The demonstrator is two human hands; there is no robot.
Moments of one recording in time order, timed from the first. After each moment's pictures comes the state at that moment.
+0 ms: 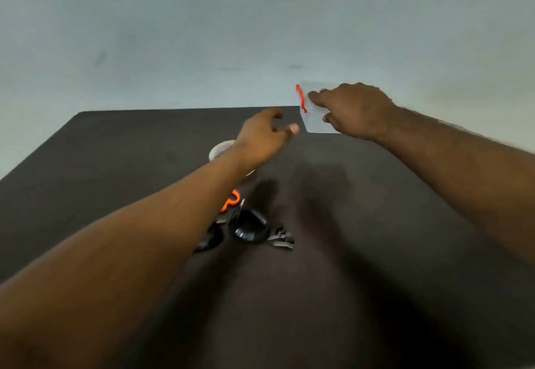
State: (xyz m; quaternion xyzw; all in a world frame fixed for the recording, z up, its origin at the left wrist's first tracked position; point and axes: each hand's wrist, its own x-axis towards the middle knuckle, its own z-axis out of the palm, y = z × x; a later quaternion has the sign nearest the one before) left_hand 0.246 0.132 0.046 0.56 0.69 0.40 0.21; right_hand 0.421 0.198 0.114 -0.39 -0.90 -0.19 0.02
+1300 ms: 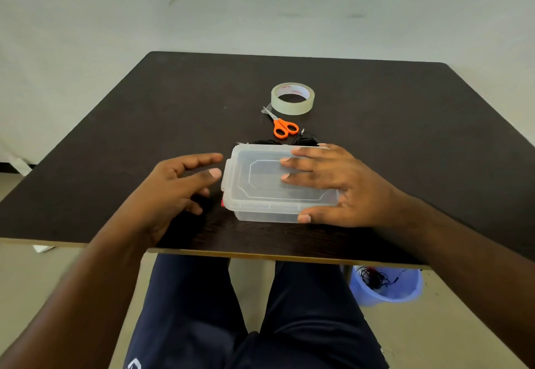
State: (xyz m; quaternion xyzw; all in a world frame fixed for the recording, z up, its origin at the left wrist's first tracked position) left_hand 0.176 -0.174 0.006 0.34 0.70 0.51 0.36; right_hand 0.415 -0.007 0.001 -0.06 -0.96 0.15 0.21
